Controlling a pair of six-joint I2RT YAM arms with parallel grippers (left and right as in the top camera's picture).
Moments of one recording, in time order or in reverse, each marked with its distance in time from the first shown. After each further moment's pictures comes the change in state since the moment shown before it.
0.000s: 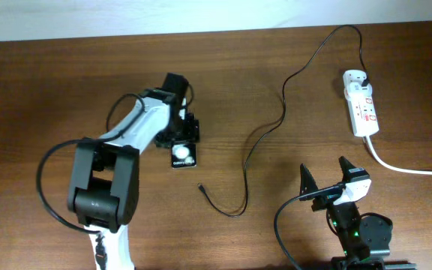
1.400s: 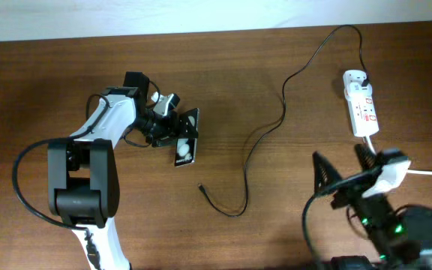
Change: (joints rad) left arm 0.201 -0.002 -0.011 -0.050 0.585 0.287; right arm 0.001 0.328 0.645 -0.398 -0.091 0.131
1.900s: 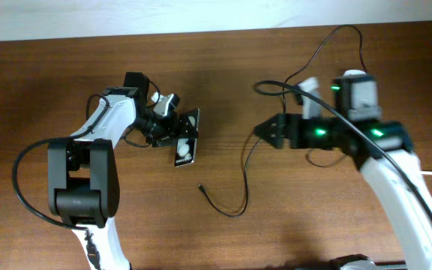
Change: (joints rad) left arm 0.000 0.000 -0.003 0.002 0.003 0.000; right arm 0.150 0.992 0.527 -0.349 -0.456 0.010
